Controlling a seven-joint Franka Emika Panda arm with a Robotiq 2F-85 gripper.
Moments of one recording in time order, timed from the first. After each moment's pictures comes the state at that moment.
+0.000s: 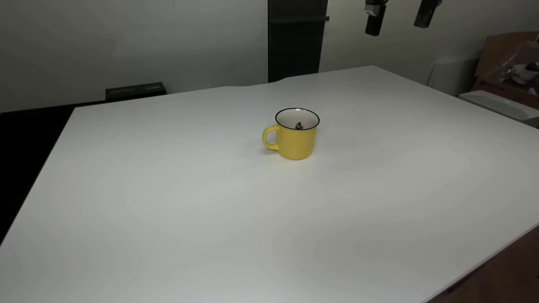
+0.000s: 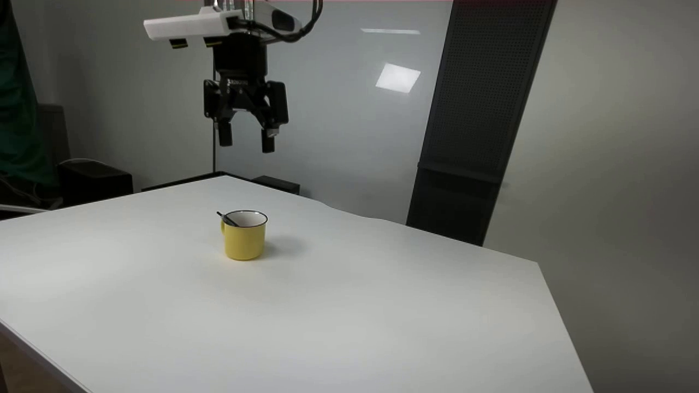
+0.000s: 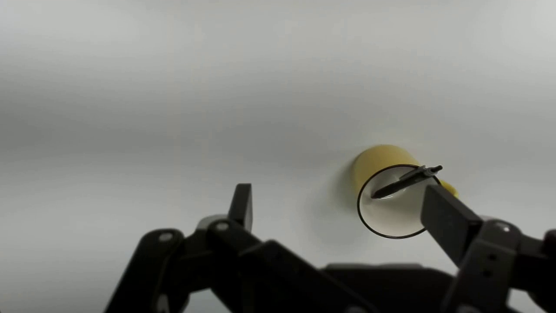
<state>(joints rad) -0.05 -0.06 0.11 -2.36 -0.10 2.36 0.21</state>
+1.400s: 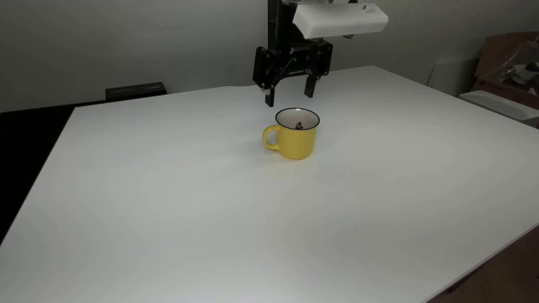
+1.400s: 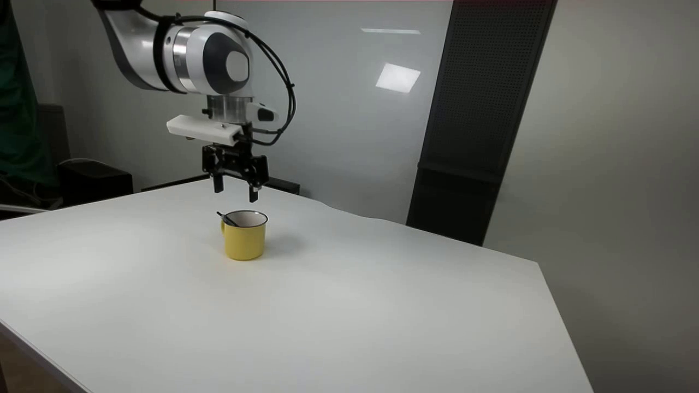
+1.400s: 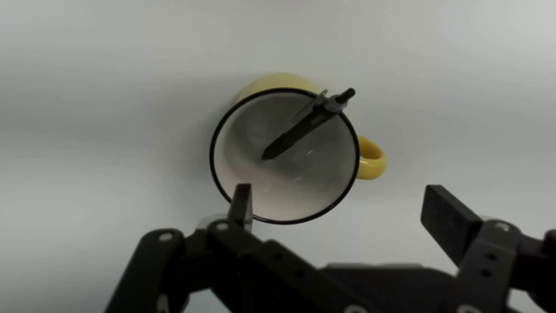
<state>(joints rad) 0.13 0.47 0.08 -2.04 -0.08 2.64 0.22</state>
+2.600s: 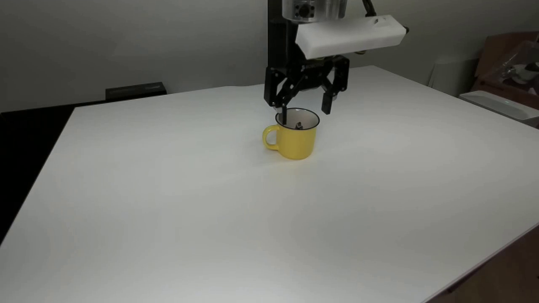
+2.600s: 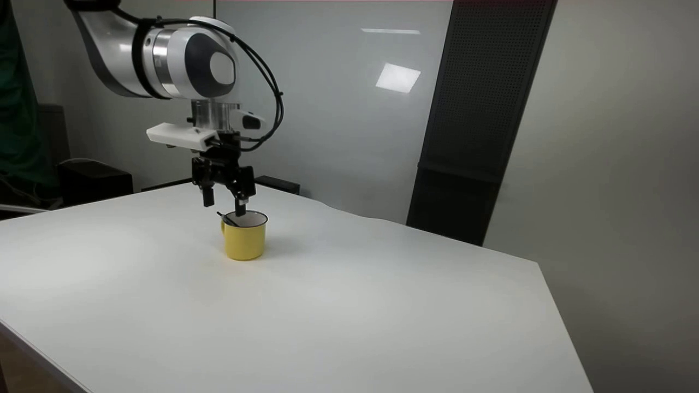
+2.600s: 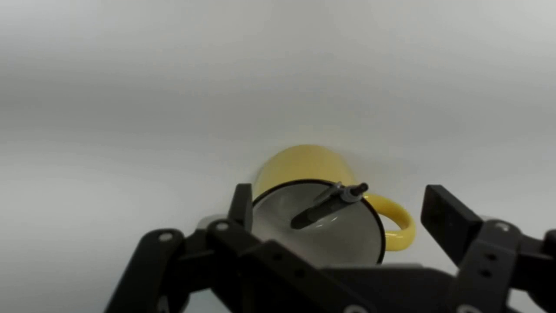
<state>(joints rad) 0.26 0.43 -0.04 -2.14 -0.08 2.61 0.39</state>
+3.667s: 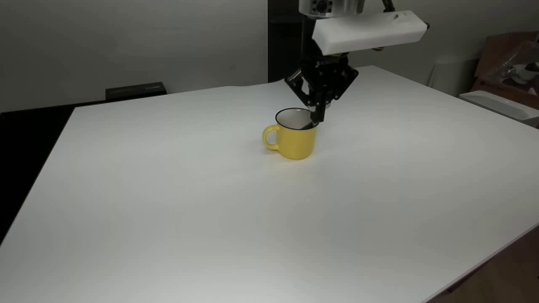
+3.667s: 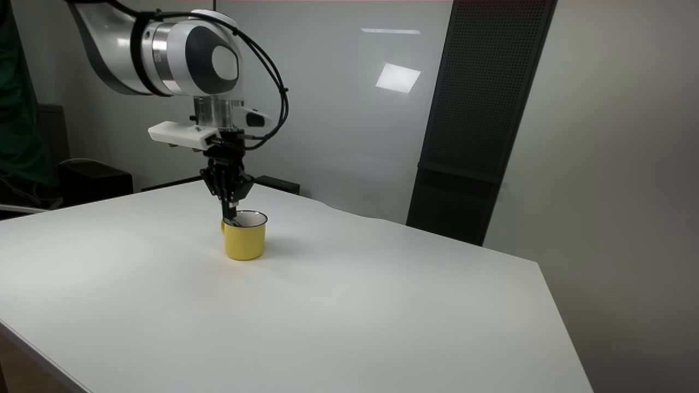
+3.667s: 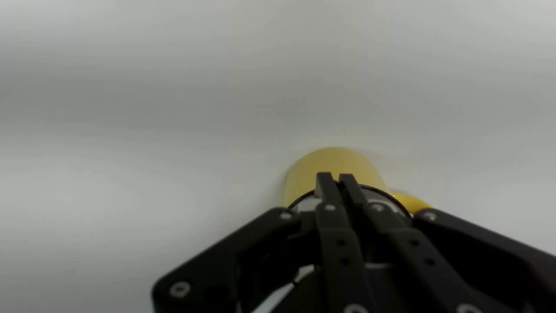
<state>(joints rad) 0.25 0.39 -0.06 -2.20 -0.10 2.64 0.41</state>
